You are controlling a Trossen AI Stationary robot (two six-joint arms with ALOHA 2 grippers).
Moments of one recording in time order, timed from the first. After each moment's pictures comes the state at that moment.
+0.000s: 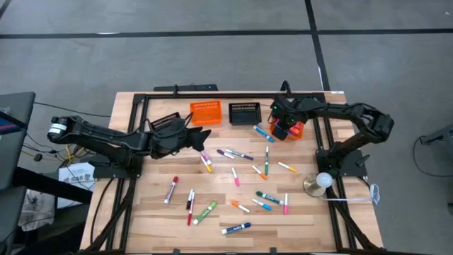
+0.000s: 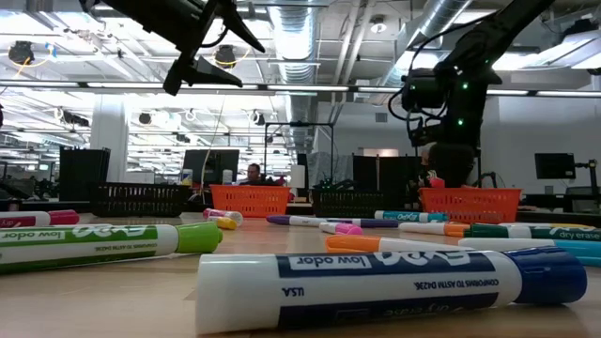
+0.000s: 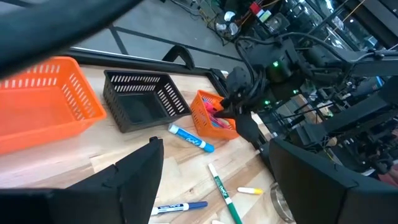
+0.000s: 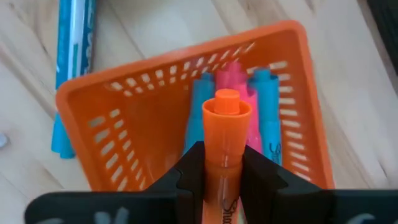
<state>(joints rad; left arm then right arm) -0.13 1.16 0.69 0.14 -0.68 -0.91 -0.60 1.46 0.81 -0.68 0.16 -0.11</state>
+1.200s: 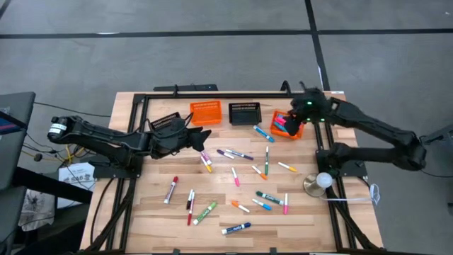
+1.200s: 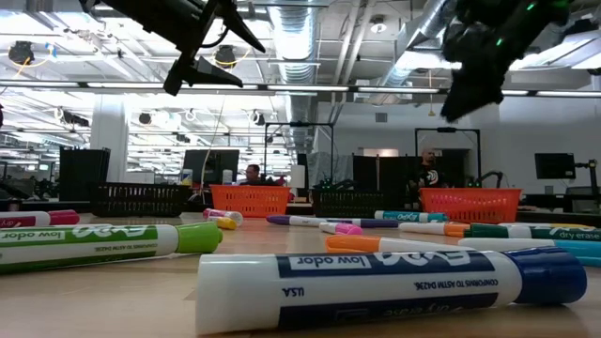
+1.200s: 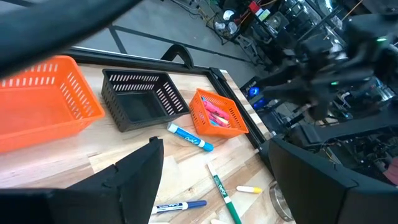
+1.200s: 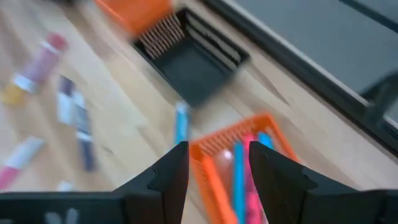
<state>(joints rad) -0.13 1.16 0.69 0.14 -0.68 -0.91 -0.59 0.90 0.81 -0.73 -0.01 0.08</state>
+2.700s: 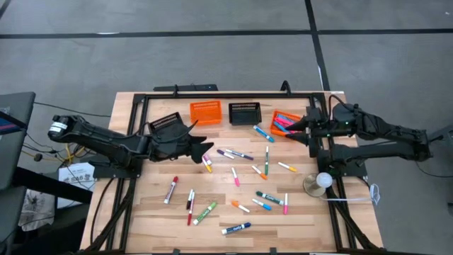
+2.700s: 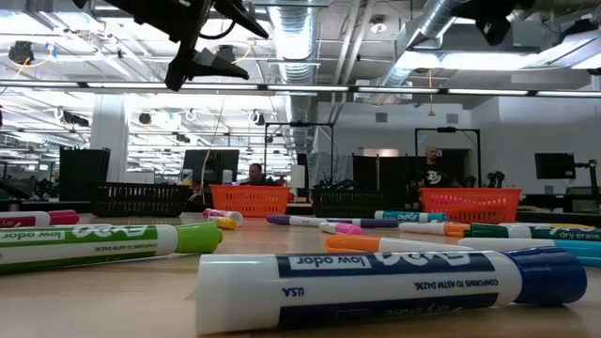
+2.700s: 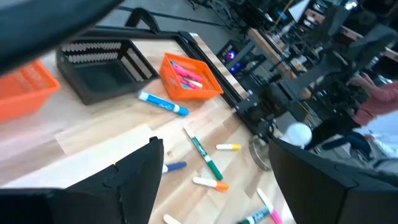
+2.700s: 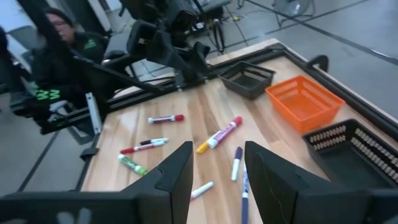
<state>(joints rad) -0.20 1.16 0.69 0.14 -0.54 -0.84 -0.13 0.60 0.81 -0.52 -0.11 0.21</state>
